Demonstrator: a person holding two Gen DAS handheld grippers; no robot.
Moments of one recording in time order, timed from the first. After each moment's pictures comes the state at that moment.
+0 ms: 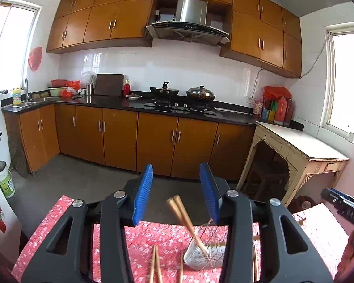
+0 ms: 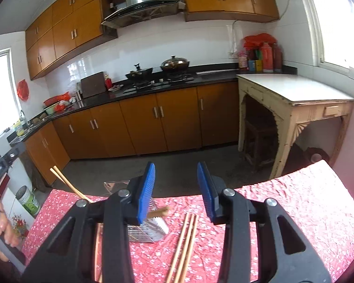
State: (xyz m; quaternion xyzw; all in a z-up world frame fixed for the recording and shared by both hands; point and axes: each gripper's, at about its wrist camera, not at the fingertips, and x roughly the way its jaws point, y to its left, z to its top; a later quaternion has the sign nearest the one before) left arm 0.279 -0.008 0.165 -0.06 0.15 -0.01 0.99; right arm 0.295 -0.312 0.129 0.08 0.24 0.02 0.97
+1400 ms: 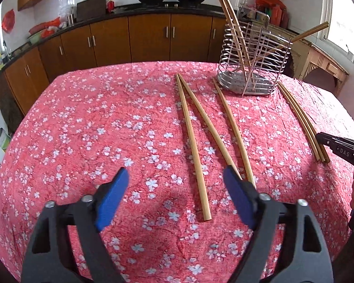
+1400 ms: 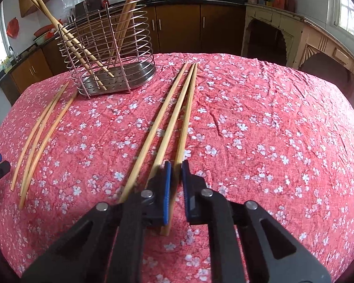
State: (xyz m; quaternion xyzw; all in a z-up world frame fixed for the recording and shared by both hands) left arm 0.216 0.017 -0.073 0.00 0.42 -0.06 0.91; right arm 0.249 -0.272 -0.118 0.01 0.43 0.02 0.90
